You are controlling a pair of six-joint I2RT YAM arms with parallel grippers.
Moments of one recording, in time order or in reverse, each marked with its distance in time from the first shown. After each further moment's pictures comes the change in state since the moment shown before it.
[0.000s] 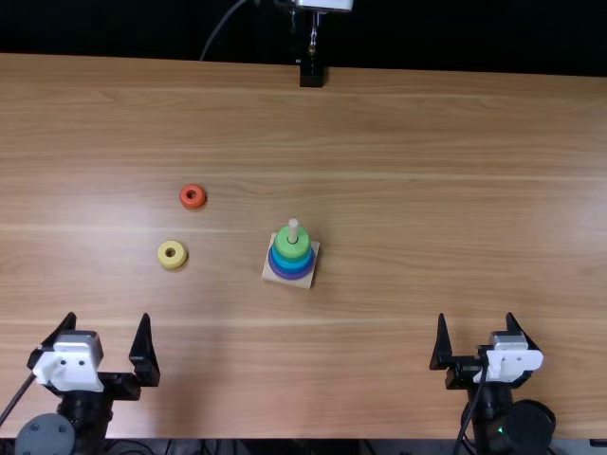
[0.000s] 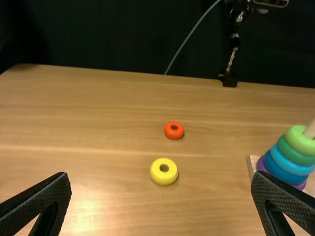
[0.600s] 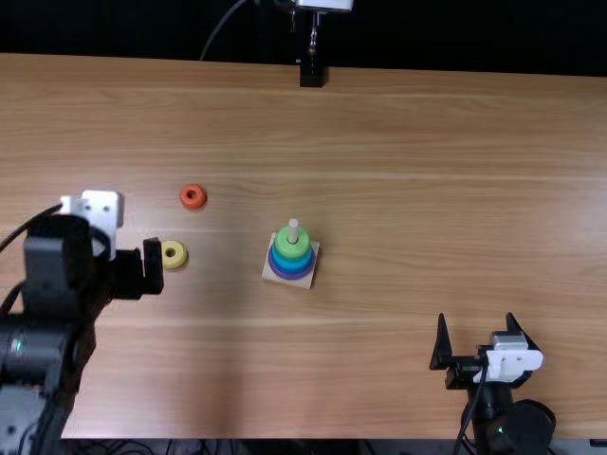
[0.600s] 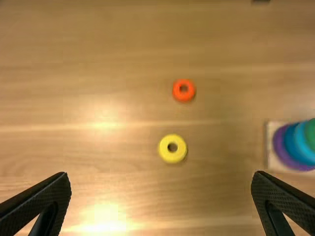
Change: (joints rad) left arm 0.008 1.015 0.703 -0.299 0.004 0.100; right arm 0.000 0.000 0.000 0.000 0.000 -0.001
